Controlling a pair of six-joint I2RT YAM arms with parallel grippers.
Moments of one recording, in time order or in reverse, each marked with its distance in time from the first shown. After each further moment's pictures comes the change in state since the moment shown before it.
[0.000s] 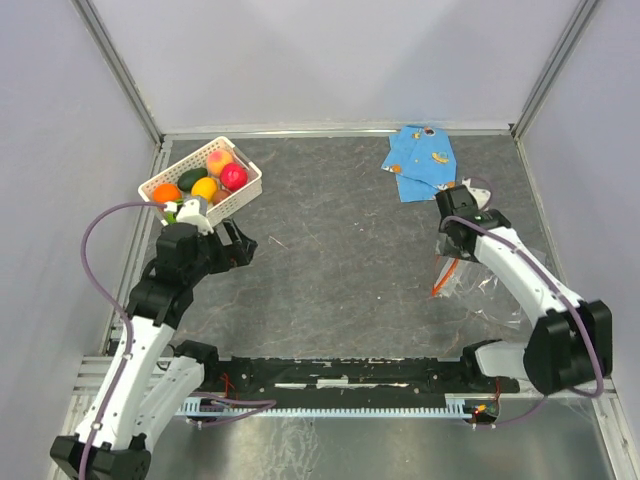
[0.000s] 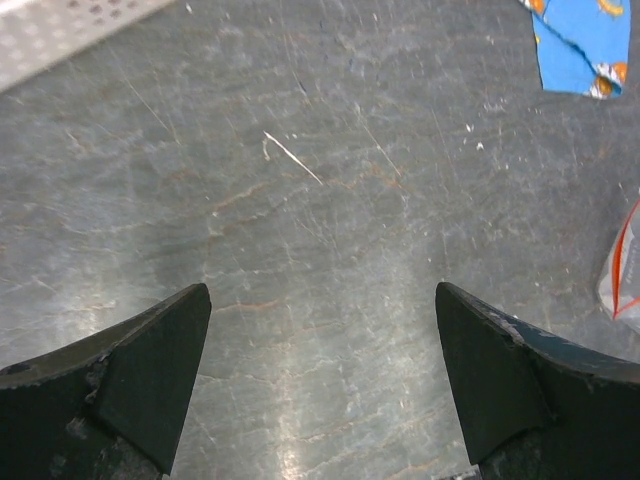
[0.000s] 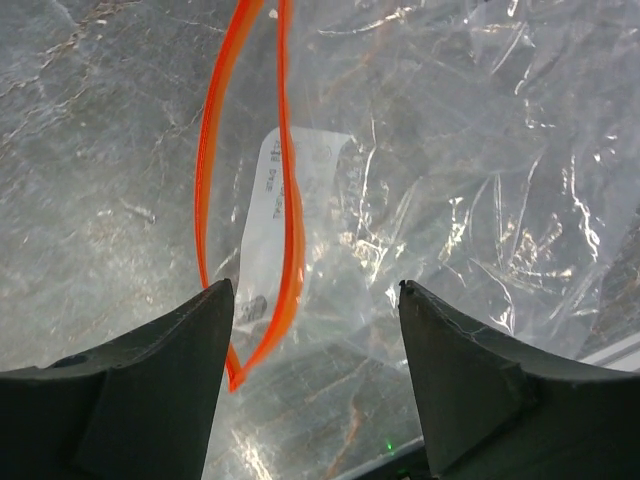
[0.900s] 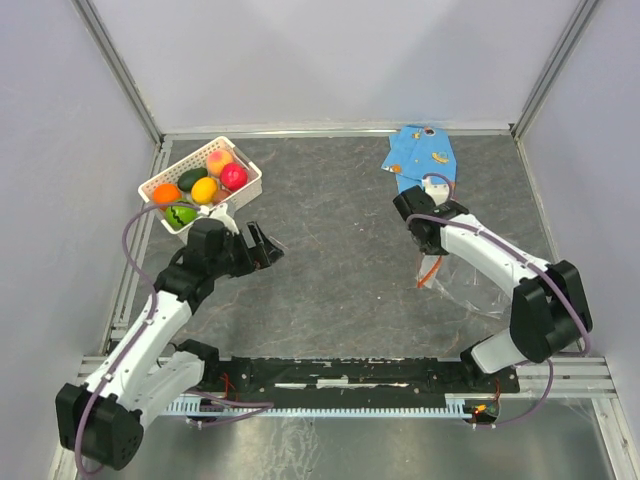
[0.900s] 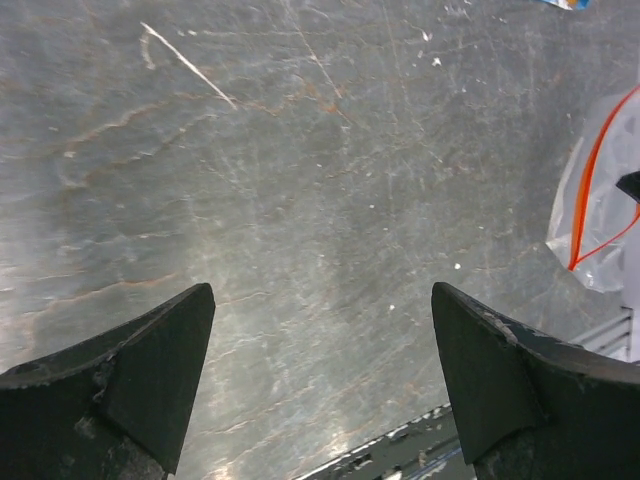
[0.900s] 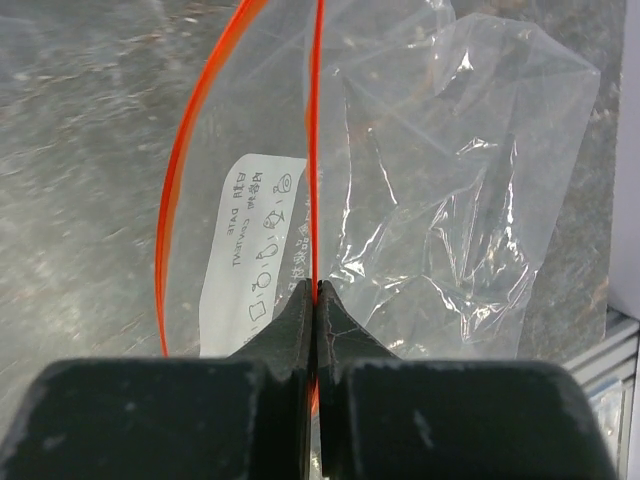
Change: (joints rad) left arm -0.084 0.187 -0.103 0.157 0.158 -0.160; right arm 0.206 0.240 0.092 -0.006 0.210 0.075
